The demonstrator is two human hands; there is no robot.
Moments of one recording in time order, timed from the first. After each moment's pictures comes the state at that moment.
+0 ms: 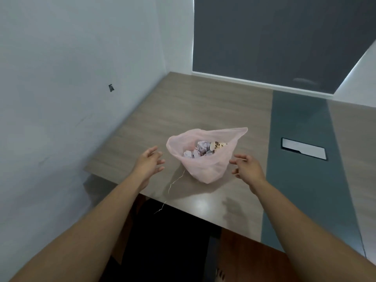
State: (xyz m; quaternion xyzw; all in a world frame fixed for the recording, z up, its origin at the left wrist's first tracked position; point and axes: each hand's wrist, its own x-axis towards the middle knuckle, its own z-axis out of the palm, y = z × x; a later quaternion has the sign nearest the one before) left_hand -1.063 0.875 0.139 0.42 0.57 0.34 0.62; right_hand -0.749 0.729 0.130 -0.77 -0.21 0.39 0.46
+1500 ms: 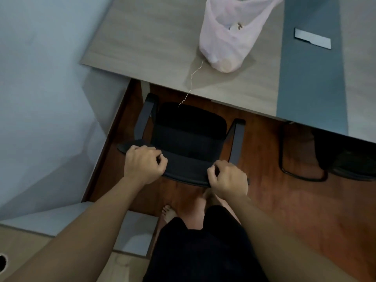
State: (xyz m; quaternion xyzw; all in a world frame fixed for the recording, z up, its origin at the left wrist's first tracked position) left_hand -1.412 0.628 -0.024 0.91 0.40 0.04 0.09; right_hand -1.183 0.435 -0.003 -0.88 -0.45 0.16 0.08
